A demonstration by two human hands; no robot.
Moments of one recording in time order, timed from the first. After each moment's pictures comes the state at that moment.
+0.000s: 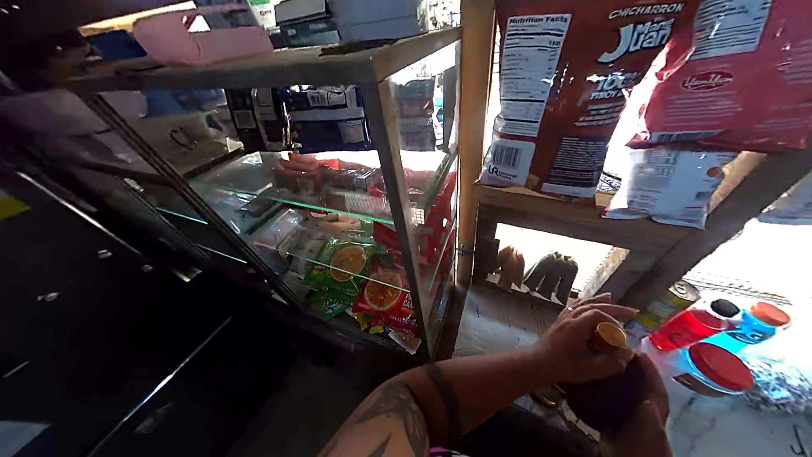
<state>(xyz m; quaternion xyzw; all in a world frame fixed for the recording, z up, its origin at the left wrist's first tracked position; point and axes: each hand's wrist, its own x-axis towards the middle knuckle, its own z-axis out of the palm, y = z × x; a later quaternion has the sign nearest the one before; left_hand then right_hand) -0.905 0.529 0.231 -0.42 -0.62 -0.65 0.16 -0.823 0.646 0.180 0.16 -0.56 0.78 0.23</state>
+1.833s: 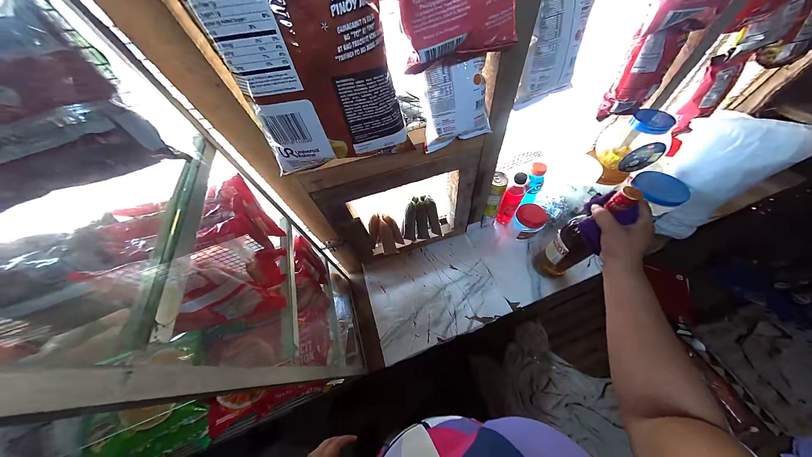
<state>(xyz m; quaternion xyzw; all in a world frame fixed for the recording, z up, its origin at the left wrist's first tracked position) -0.743 0.202 0.119 -0.19 -0.89 -0.26 -0.31 -0.845 0.841 0.230 -0.27 -0.71 0.47 0.44</state>
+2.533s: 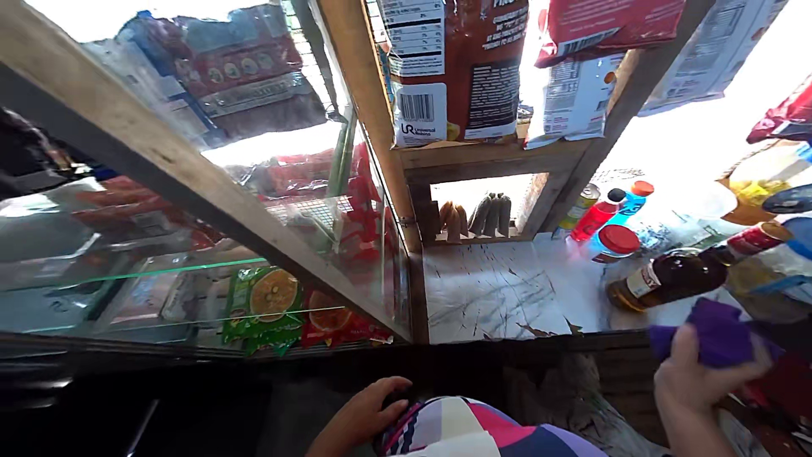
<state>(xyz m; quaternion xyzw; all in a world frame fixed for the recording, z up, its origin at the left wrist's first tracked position) -0.763 0.224 0.127 -0.16 -0.83 -0.37 -0.39 -0.759 0.756 0.146 -0.15 -0.72 0.41 0.54</state>
